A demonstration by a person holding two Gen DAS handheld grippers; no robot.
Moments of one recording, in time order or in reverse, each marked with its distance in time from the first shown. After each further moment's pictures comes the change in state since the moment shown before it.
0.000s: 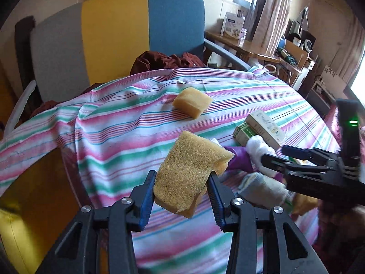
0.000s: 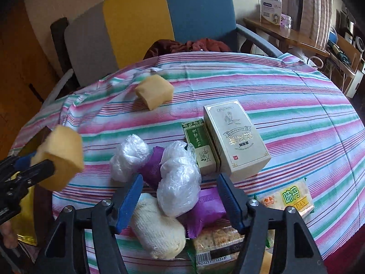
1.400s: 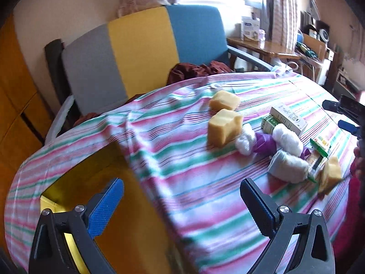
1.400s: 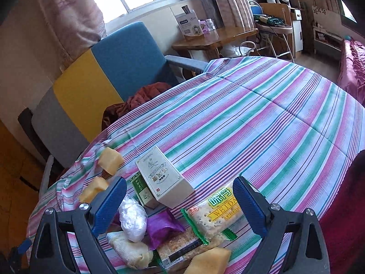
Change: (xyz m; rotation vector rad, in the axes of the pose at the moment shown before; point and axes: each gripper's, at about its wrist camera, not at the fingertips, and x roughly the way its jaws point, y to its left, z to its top) left arm -0.040 0.001 -0.025 0.085 -0.058 0.251; right arm -0.070 -0.093 -0.018 0.475 -0.272 -0.042
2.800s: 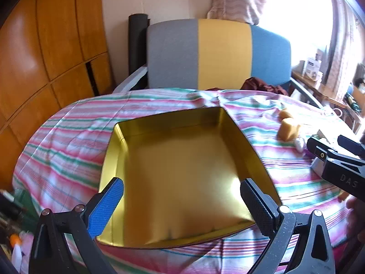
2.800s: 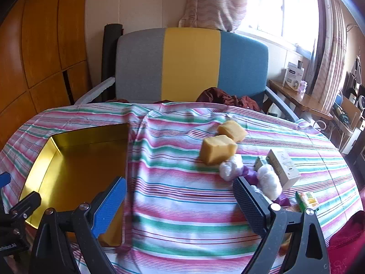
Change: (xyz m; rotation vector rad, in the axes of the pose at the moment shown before) left arm -0.098 0.115 -0.126 -0.375 -0.077 0.223; right arm -0.060 0.230 -0.163 -0.679 -0.036 0.103
